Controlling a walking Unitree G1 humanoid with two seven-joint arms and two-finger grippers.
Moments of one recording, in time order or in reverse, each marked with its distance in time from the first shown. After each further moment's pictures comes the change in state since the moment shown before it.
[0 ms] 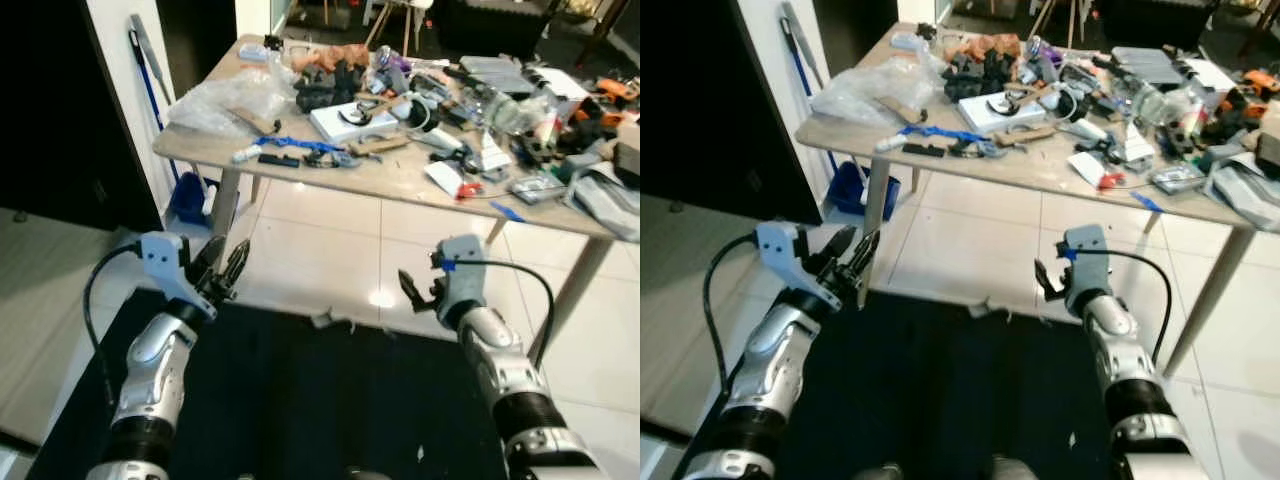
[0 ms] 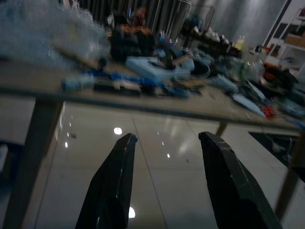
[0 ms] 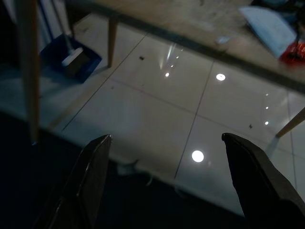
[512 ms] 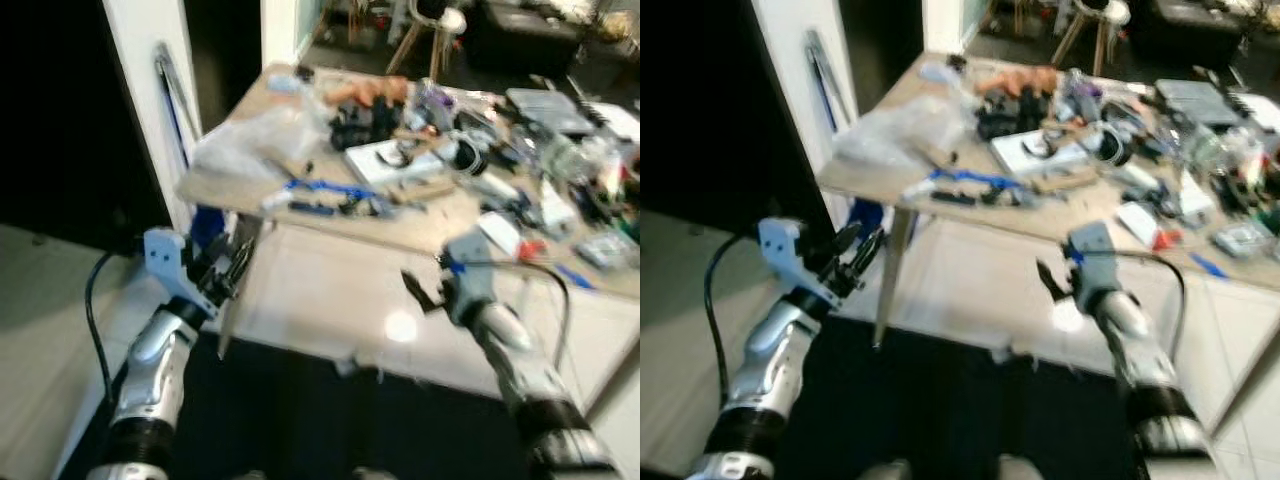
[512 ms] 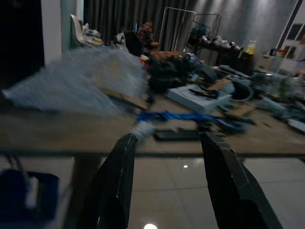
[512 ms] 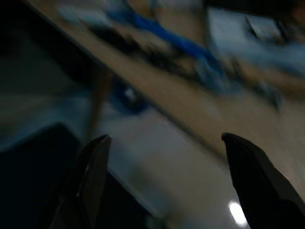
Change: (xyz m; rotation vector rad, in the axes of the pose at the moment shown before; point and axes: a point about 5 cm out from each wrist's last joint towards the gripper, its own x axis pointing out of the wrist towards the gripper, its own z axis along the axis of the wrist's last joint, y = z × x) left arm -0.004 0.007 0.017 0.084 -0.005 -0.080; right arm -0.022 -0.009 0.025 -0.051 -0.143 0.346
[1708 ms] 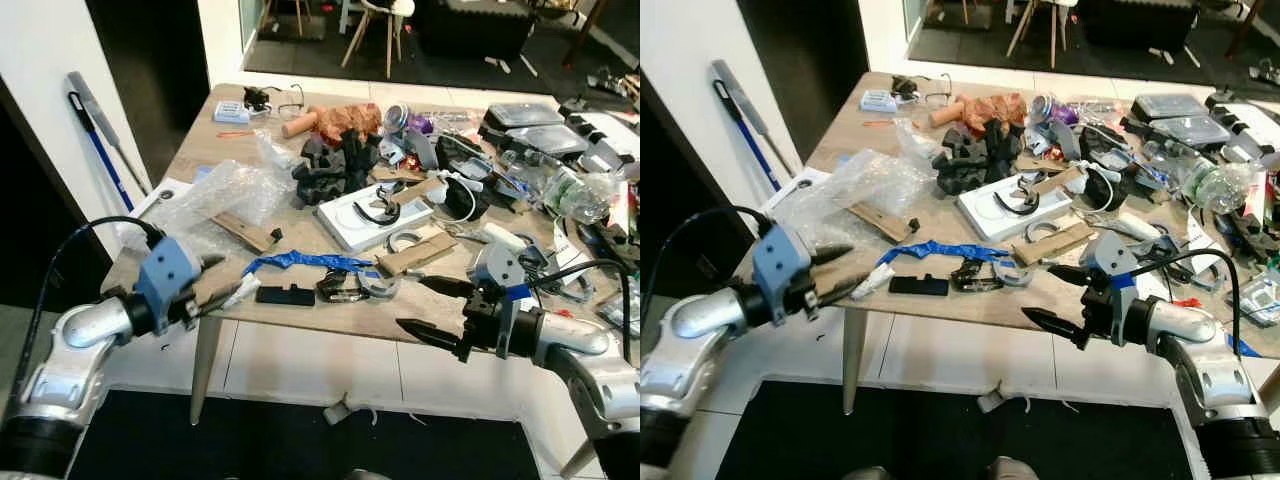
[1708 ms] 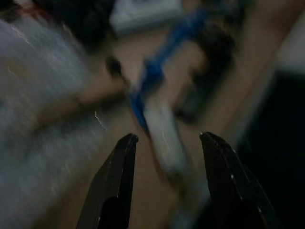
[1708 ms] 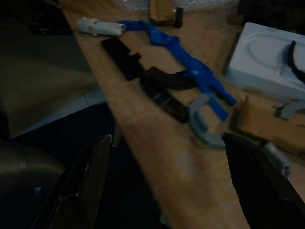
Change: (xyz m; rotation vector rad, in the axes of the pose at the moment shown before) left arm -0.046 0.024 0.026 0.543 0.526 -0.402; right arm -0.036 0.019 0.026 -0.022 0.125 0.448
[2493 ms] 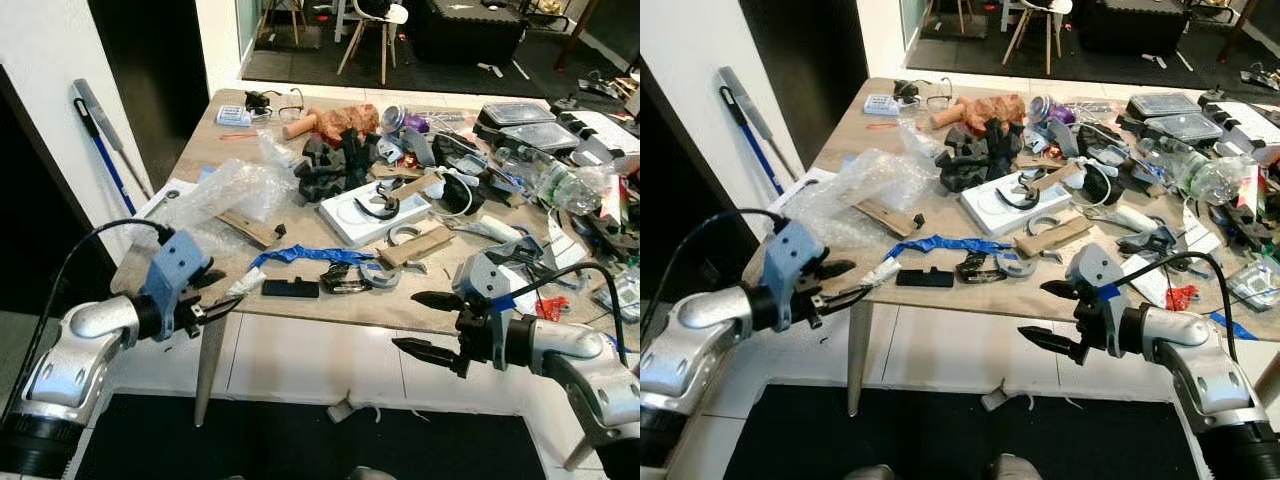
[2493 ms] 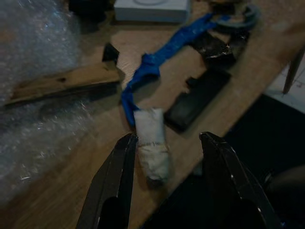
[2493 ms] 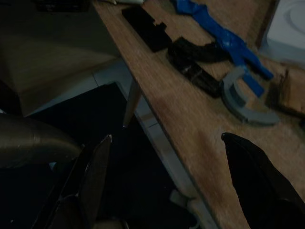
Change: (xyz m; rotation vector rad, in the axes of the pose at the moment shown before) left arm 0.017 -0.002 0.014 -0.285 0.006 0.028; right arm 0.002 0.011 -0.009 0.001 0.101 0.068
